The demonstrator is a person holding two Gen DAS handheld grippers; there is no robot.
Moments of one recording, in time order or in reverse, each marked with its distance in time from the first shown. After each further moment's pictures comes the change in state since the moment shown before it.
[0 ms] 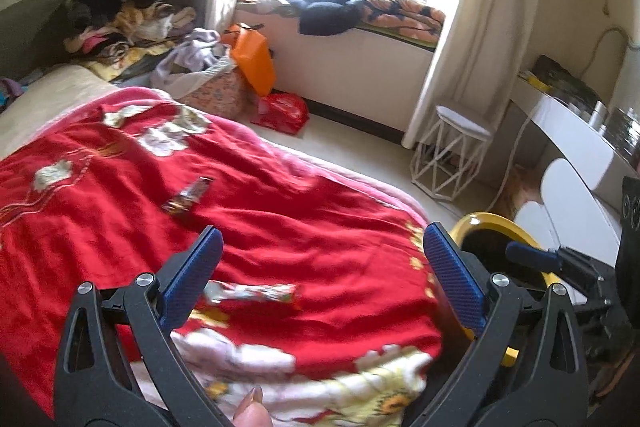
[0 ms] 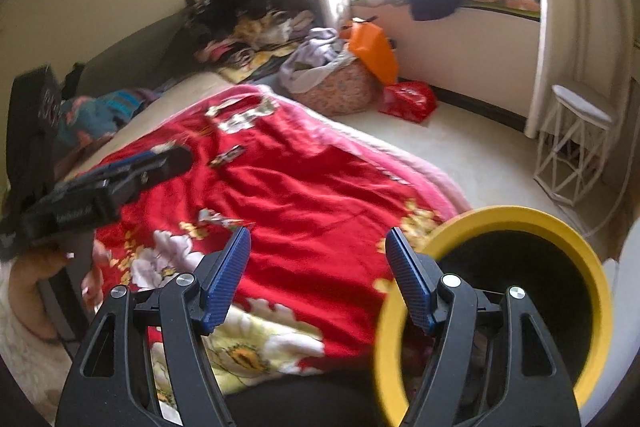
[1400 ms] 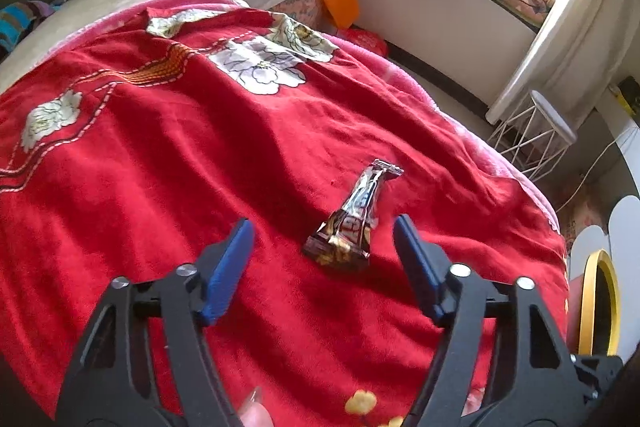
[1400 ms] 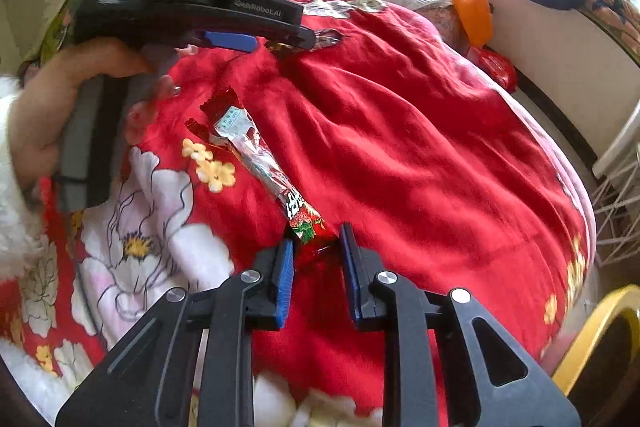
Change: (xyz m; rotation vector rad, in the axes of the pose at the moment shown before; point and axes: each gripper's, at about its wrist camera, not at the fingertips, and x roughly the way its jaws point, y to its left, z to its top) left arm 0.138 0.151 0.010 -0.185 0.255 0.146; right arm 0.149 0.072 -0.023 -0.272 0.280 0.072
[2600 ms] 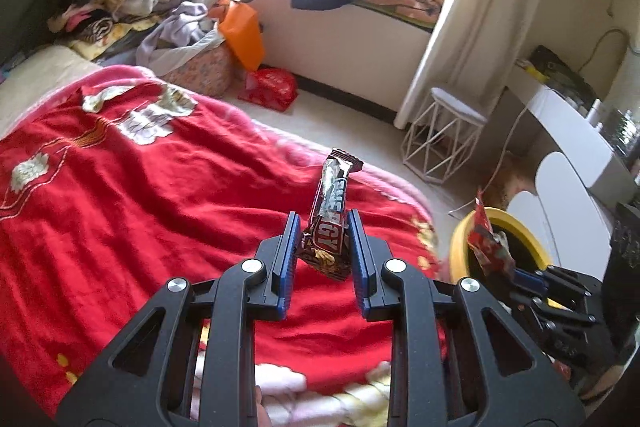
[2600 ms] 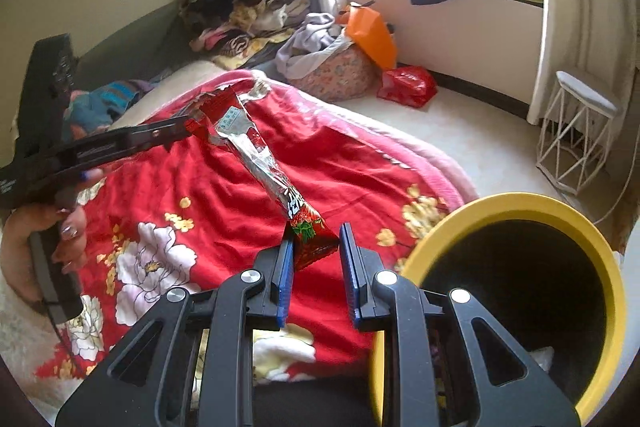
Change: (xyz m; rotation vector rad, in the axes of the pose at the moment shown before) left arm -0.119 -0.121 -0.048 0.192 -0.143 -0.216; right arm -0.143 -0.082 -0.055 0.325 -0.253 -0.100
